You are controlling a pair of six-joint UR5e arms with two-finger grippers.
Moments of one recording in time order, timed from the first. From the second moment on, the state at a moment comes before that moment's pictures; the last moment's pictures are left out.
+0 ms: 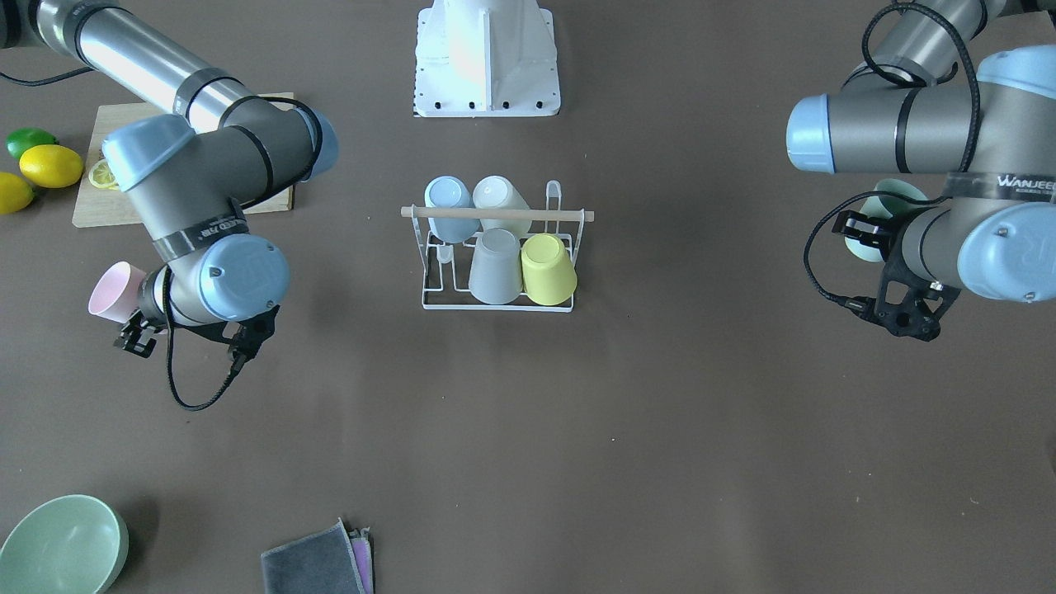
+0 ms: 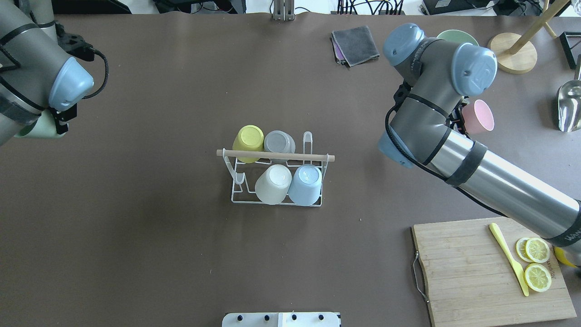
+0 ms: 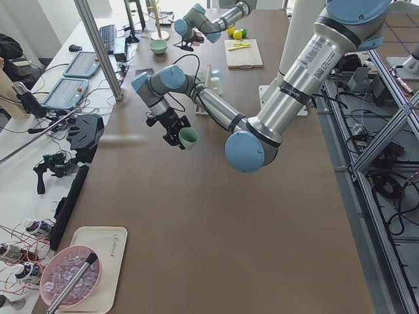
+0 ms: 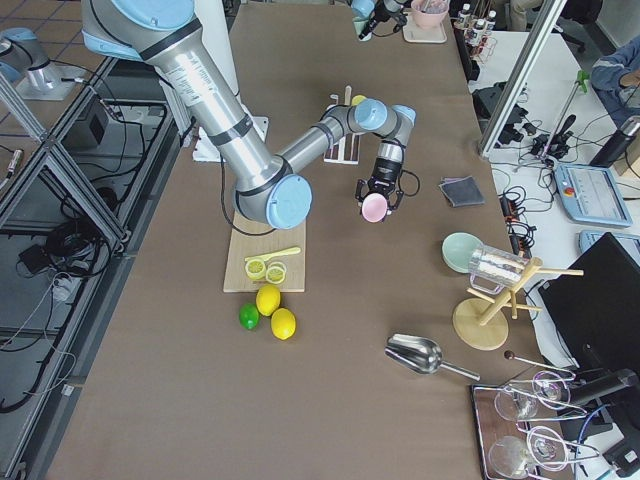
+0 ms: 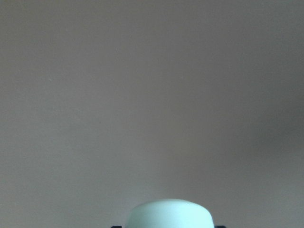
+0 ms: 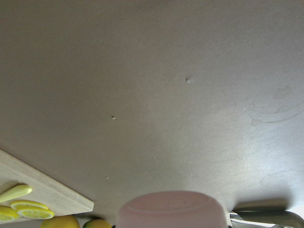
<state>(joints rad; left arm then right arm) -1.08 -2.18 -1.59 -0.72 -2.17 0.22 0.83 -0.92 1.51 -2.32 1.72 -0.61</state>
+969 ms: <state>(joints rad) -1.00 -2.13 -1.56 -1.72 -2.00 -0.09 1.06 -1.10 1.73 -1.97 2.14 -0.71</state>
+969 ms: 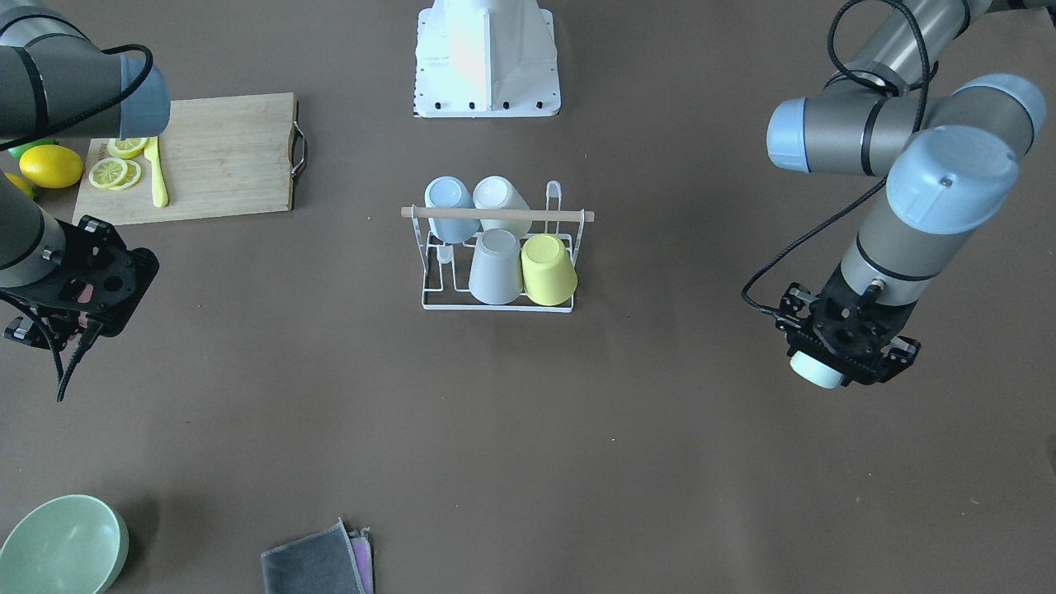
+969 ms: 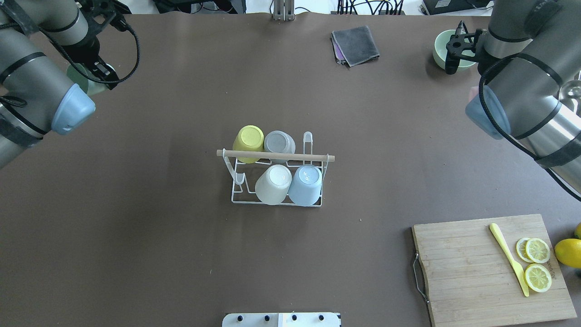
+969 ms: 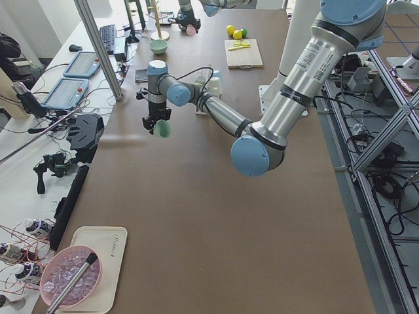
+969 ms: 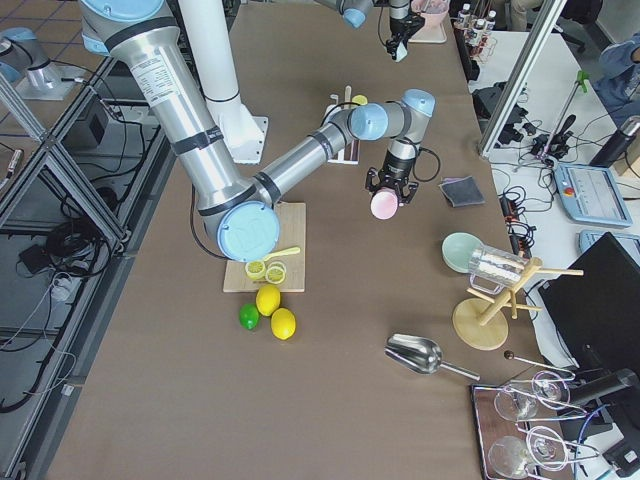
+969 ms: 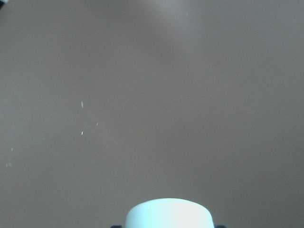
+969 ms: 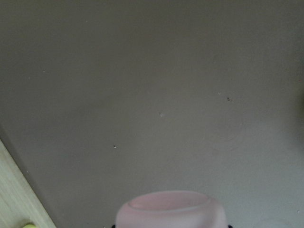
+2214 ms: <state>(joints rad) -0.78 -2.10 -1.76 -2.55 -1.86 -0.46 1.11 -1.21 1.70 -1.33 2.42 -0.73</state>
